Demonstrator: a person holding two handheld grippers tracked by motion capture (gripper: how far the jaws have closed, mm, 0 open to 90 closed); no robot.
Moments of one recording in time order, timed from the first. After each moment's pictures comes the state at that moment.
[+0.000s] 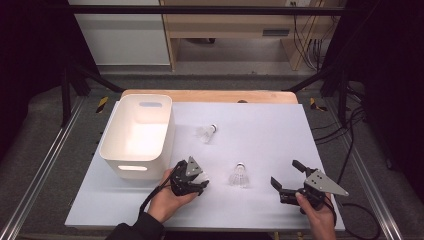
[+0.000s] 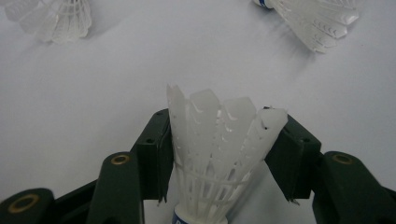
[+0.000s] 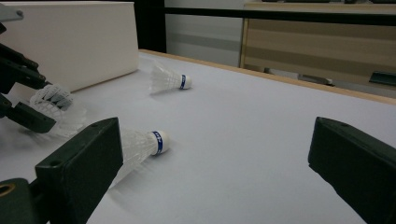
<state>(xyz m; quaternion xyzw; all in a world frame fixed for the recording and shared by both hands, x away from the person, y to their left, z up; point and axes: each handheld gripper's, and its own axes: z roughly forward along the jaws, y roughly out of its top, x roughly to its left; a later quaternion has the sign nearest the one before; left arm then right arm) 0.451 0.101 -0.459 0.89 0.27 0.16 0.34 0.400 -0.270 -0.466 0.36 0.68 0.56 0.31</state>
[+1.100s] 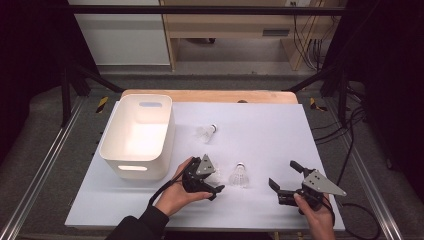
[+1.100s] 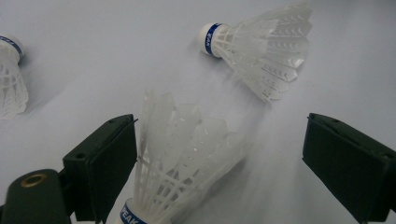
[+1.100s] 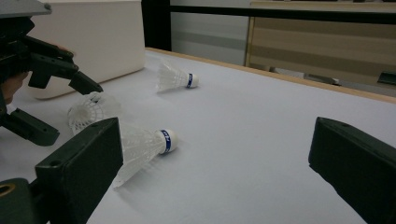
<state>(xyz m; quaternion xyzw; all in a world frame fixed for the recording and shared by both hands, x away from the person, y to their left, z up) 0.463 0.074 -0.463 0.89 0.20 0.13 0.39 0.399 -0.265 -0.466 0.35 0.68 0.57 0.30</state>
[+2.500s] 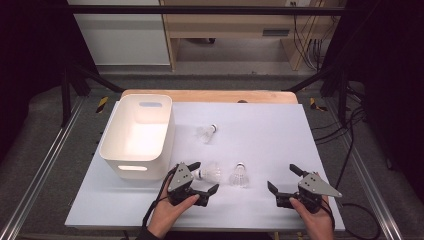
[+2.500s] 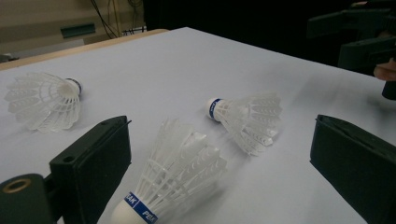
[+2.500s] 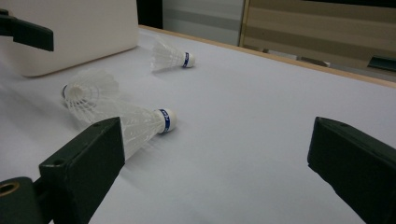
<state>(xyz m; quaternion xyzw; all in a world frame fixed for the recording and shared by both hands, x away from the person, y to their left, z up) 0.421 0.112 -0.465 0.76 0.26 0.17 0.57 0.392 -0.259 -0.466 0.37 0.71 0.52 0.30</state>
